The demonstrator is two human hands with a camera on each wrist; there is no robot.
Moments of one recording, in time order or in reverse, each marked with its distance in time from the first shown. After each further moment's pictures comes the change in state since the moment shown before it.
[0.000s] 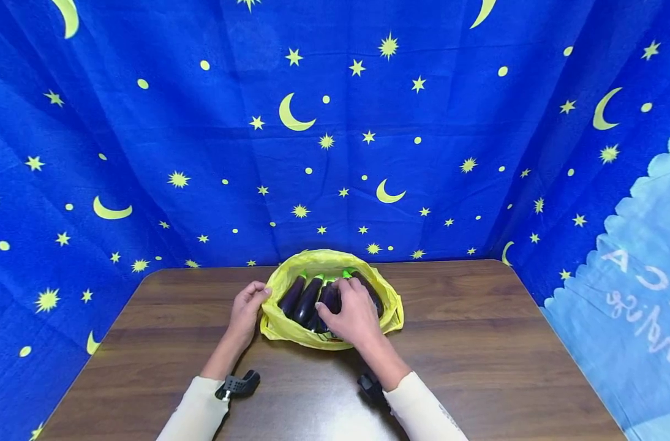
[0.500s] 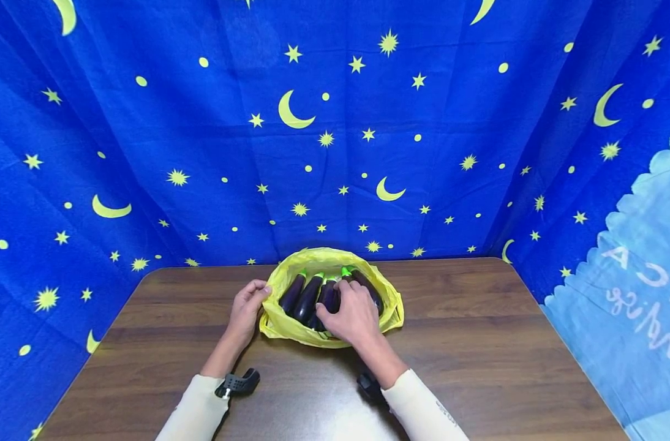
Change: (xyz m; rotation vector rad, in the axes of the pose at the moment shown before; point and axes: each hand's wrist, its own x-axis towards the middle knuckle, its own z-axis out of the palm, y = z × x) left_hand -0.001 -0.001 -0.002 0.029 -0.006 -0.030; right_hand -0.002 -0.003 0.008 -0.086 -0.038 0.119
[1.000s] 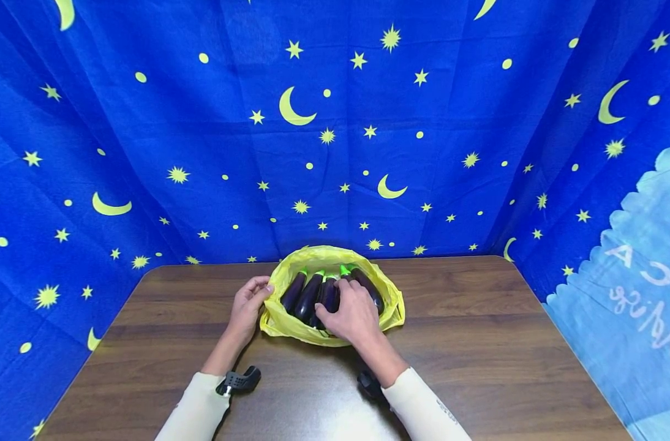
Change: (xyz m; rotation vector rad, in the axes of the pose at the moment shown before) left_hand 0.001 0.001 0.002 -0.050 -0.012 0.027; right_hand 0.001 0.000 0.001 -0.017 -0.025 -0.015
